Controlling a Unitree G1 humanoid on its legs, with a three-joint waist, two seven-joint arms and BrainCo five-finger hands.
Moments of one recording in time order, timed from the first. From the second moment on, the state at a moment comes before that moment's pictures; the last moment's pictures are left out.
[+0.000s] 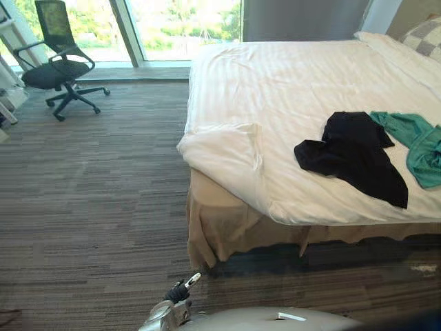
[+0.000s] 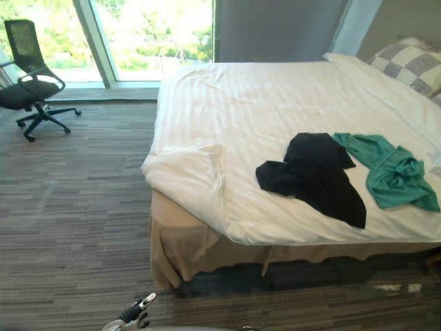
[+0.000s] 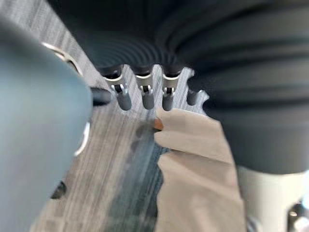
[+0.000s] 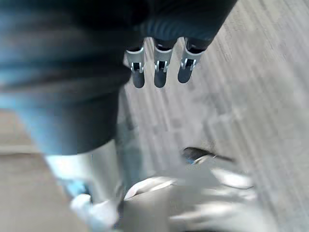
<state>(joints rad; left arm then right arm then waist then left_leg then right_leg) 0.10 0.05 0.14 1.01 -0.29 0.07 -0.04 0.16 -0.12 -0.22 1.06 -0.04 -0.05 -0.04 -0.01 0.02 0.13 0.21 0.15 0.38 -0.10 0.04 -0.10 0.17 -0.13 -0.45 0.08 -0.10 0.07</state>
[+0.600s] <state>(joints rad) 0.07 0.18 0.48 0.57 -0.49 -0.24 0.41 0.11 -0.15 -0.23 1.03 0.01 0.09 0.07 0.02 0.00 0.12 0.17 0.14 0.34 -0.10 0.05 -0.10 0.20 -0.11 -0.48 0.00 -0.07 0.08</state>
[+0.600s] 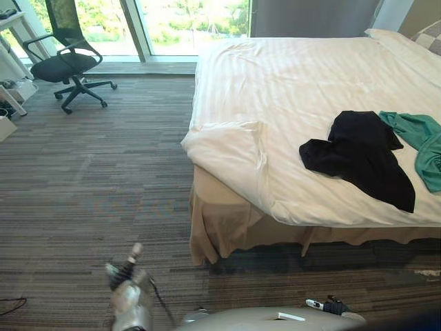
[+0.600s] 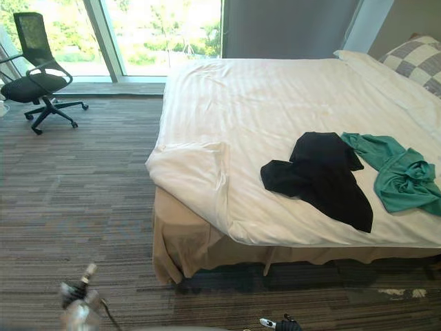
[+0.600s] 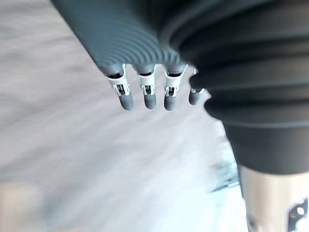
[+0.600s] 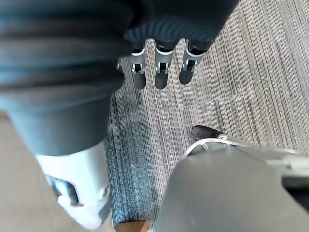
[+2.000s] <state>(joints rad) -1.00 0.53 -0.27 0.60 0.30 0.14 0.26 -0.04 -0.13 -0.14 0.78 0.33 0.14 -0.07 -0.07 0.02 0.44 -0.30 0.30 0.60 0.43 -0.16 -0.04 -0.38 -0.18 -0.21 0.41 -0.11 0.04</state>
